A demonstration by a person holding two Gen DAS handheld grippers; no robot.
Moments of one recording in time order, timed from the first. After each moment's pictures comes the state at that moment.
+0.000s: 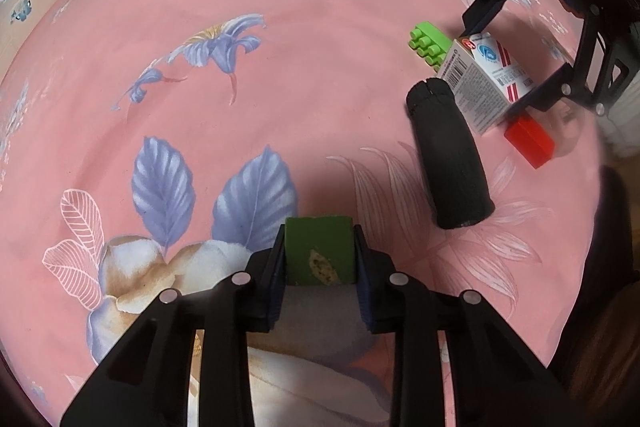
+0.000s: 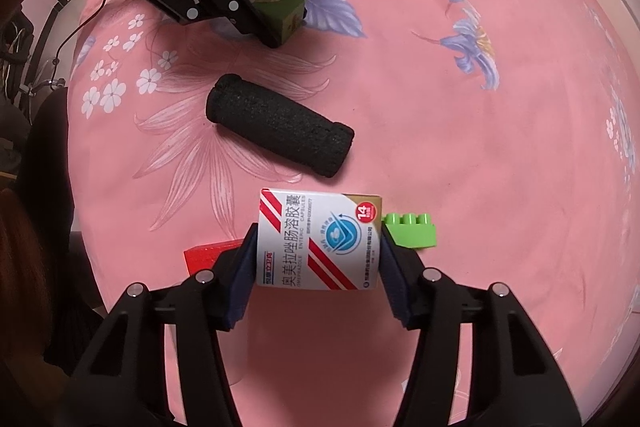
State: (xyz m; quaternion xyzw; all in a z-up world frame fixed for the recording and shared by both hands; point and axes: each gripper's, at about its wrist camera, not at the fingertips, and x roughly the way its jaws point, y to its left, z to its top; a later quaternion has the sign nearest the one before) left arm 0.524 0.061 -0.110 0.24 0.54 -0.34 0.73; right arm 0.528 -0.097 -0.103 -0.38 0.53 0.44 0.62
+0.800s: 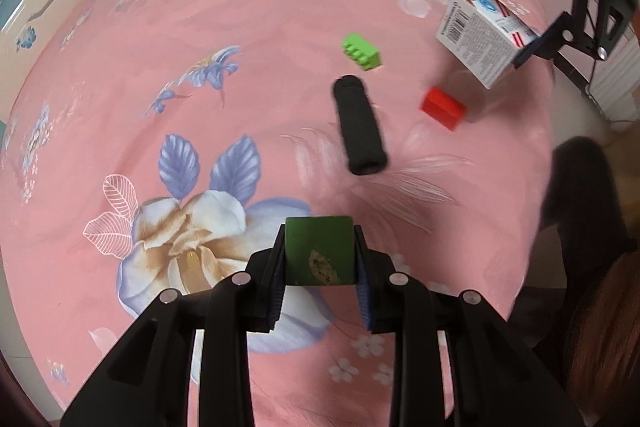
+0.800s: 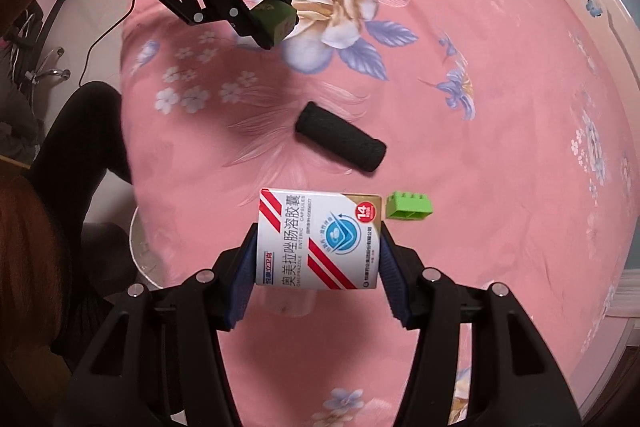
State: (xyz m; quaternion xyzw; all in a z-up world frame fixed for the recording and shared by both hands) left arm 0.448 0.068 -0.041 0.27 0.51 -0.34 0.74; right arm 0.459 -0.108 -0.015 -0.40 0.49 0.44 0.63
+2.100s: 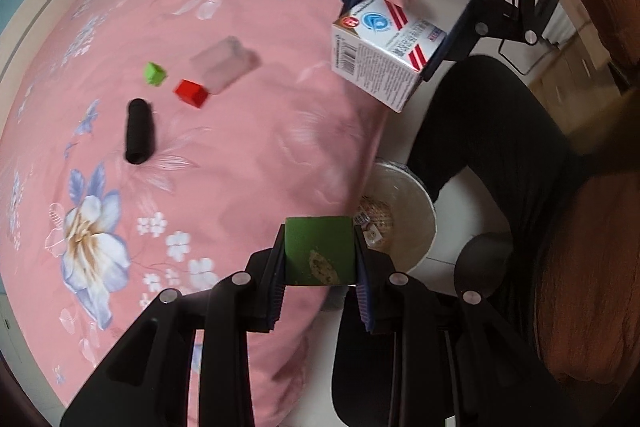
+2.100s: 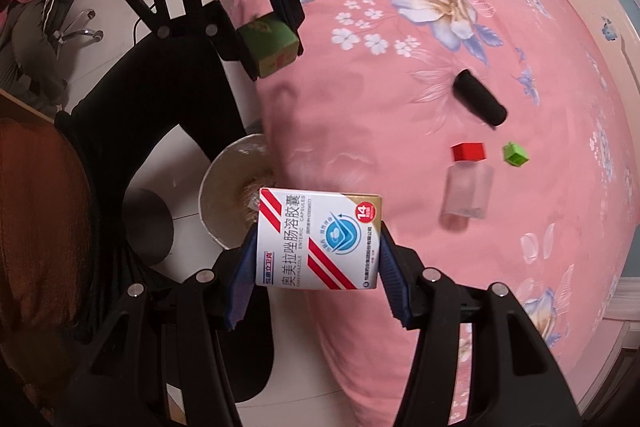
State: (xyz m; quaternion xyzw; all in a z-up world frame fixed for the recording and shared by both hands) left arm 0.235 -0.015 -0.030 0.35 0.49 -0.42 0.68; right arm 0.258 -0.133 -0.021 -0.43 0.48 0.46 0.62
